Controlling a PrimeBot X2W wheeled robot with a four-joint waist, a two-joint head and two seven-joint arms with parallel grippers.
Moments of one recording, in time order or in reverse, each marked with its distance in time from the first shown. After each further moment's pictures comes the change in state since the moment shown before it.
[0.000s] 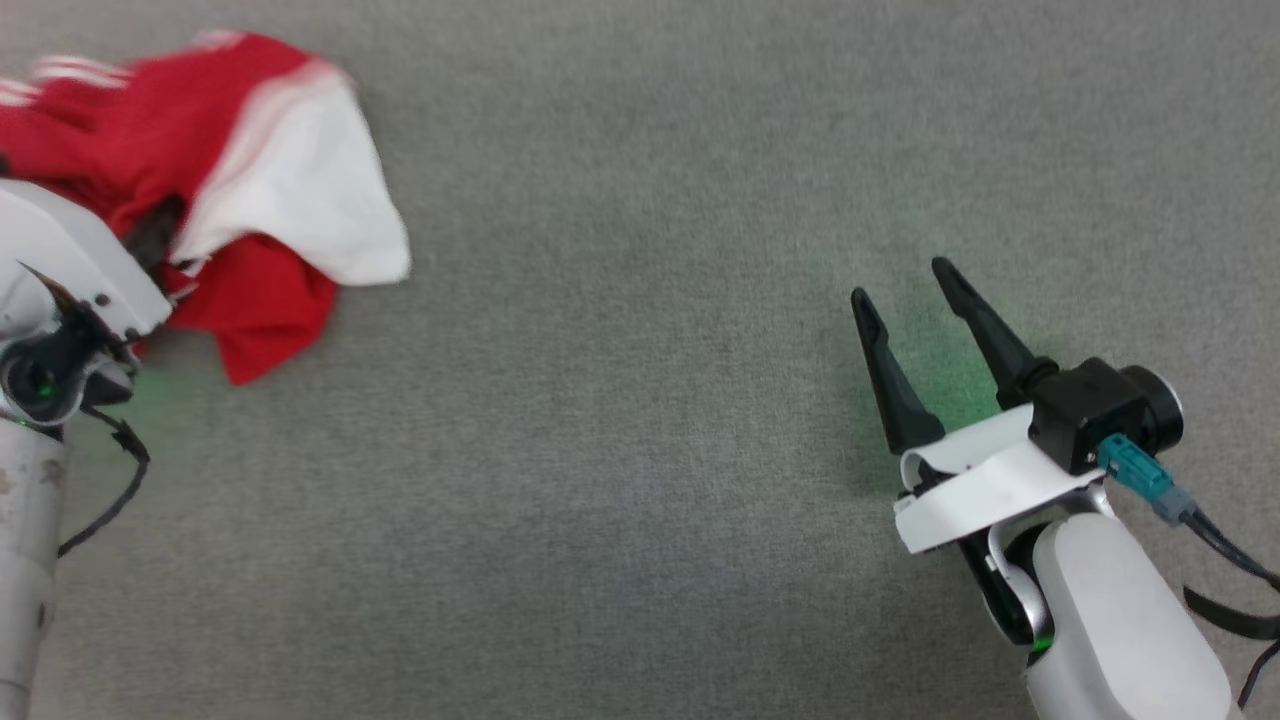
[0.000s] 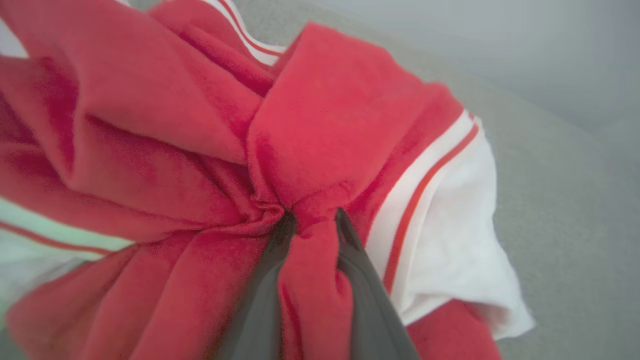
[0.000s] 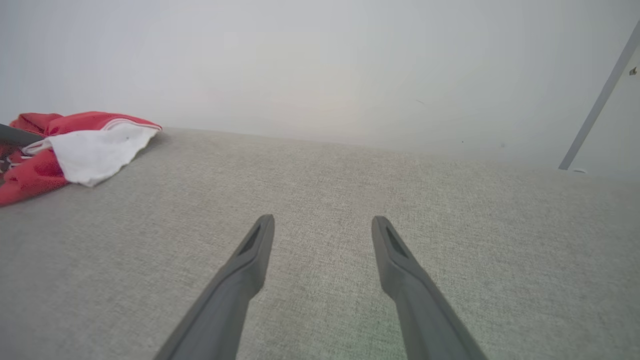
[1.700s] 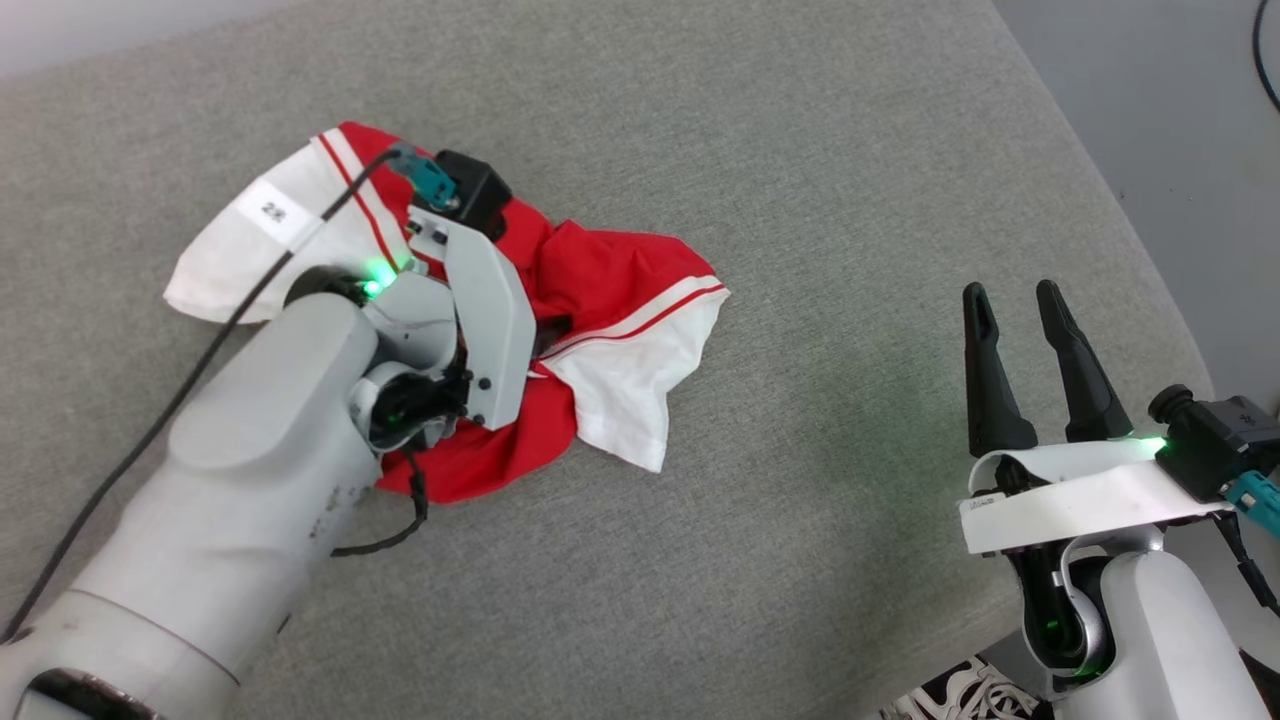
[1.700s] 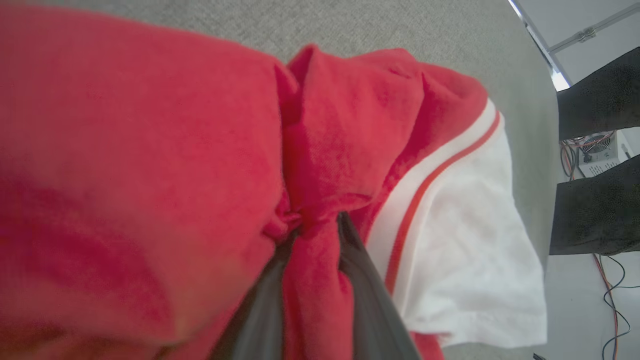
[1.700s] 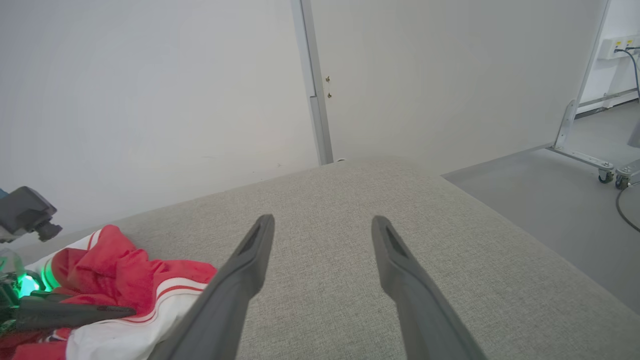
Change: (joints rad) left arm -0.077 -0.175 -0.608 -0.144 -0.044 -0.012 0.203; right arm 0.108 0.058 -0.170 -0.083 0.226 0.000 0.000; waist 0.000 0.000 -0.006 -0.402
